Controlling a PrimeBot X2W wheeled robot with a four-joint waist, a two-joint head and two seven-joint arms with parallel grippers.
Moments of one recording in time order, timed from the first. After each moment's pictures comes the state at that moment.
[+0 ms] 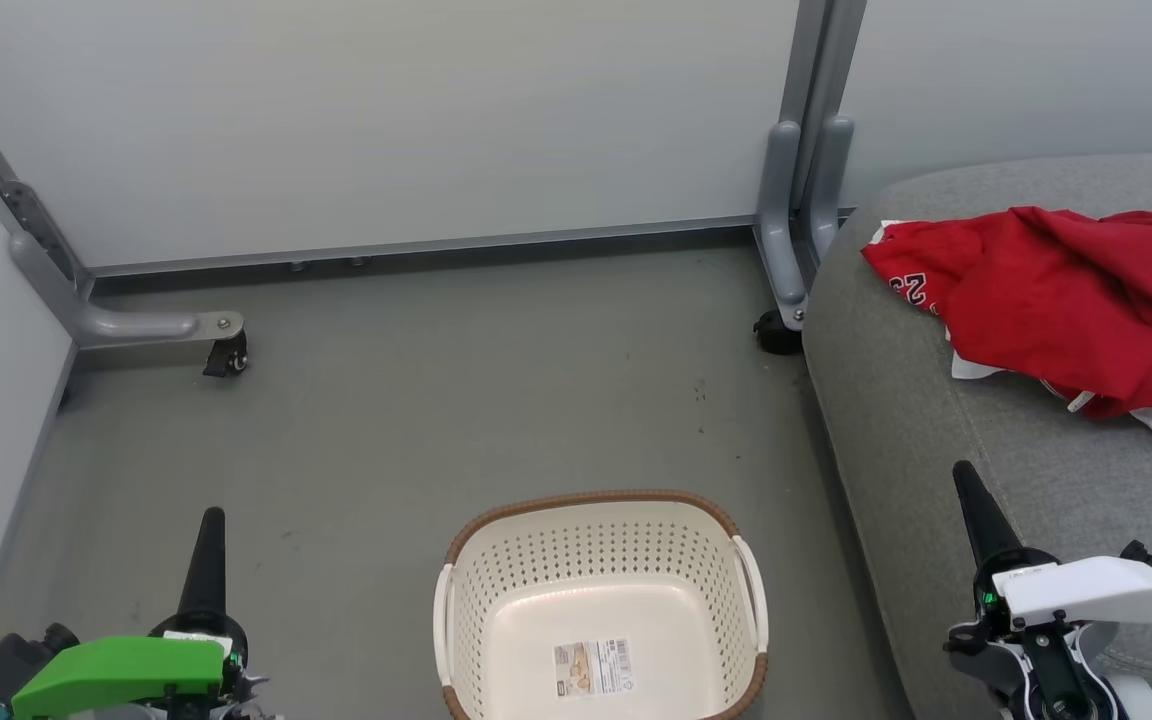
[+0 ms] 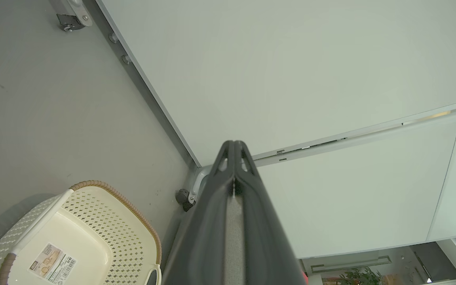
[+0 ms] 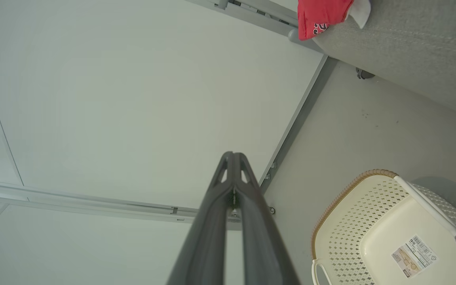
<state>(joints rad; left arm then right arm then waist) -0.02 0.06 0.07 0.20 -1.32 -0.12 0.02 -0.05 -0.08 -0.02 0.22 1.33 0.13 0.00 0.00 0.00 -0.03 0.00</state>
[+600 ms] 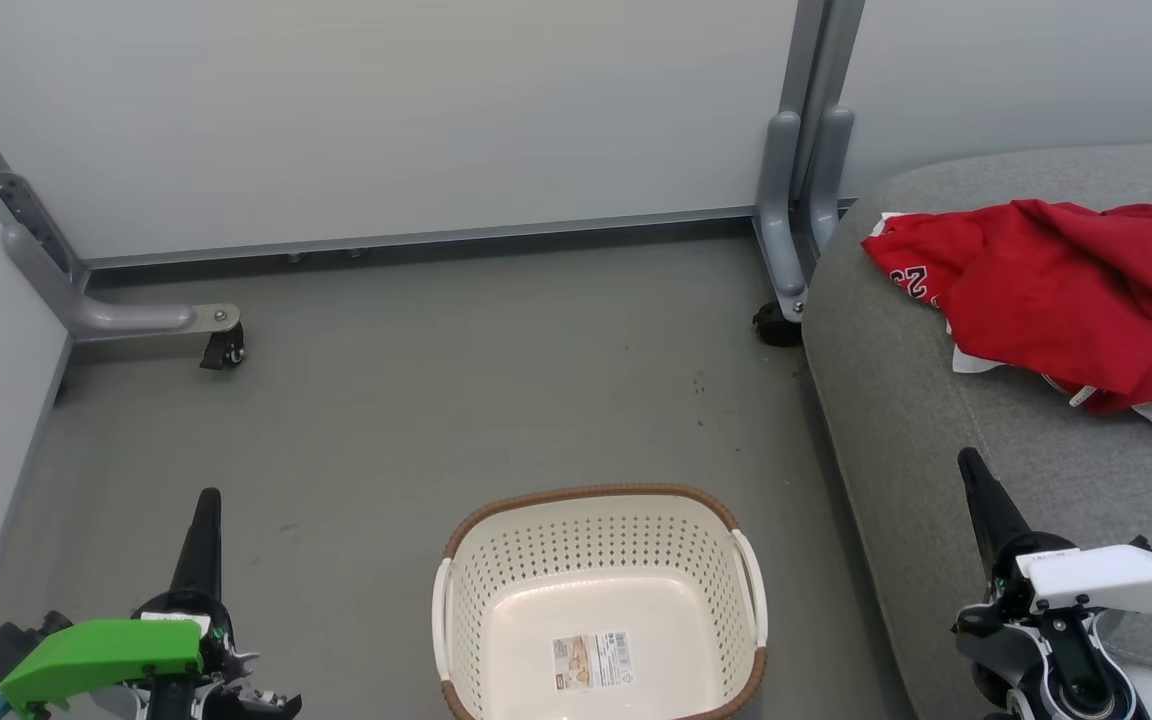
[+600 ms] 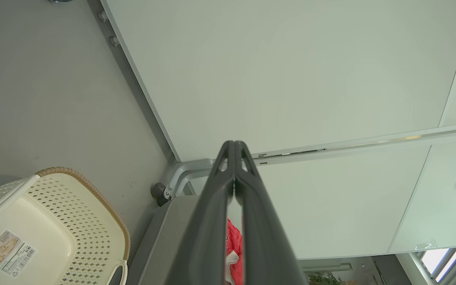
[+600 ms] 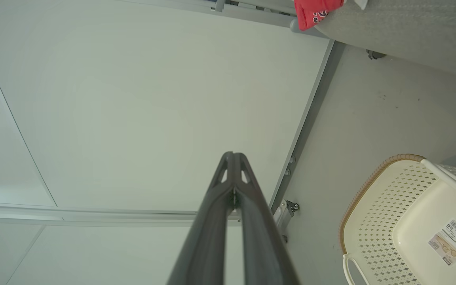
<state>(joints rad) -0.05 0.06 0.08 0.23 -1.46 -0.12 0.06 -0.07 -0.08 -0.05 0.23 1.48 0.13 0.04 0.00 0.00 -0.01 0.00</state>
